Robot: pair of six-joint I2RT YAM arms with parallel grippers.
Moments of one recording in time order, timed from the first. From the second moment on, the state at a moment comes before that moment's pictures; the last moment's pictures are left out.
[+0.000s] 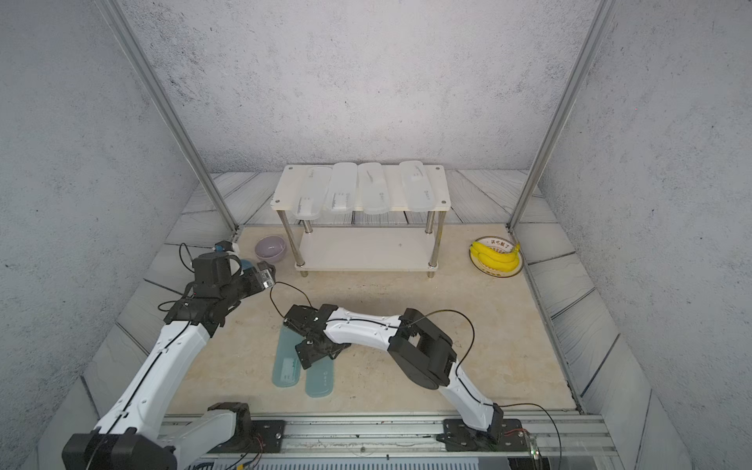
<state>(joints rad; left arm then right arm) -0.05 1.05 0.94 -0.49 0.04 -0.38 1.16 2.18 1.70 -0.85 0.05 0.59</state>
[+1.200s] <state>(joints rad) -0.05 0.95 0.93 -0.55 0.10 -0.38 1.16 1.84 1.19 -0.79 0.00 0.62</state>
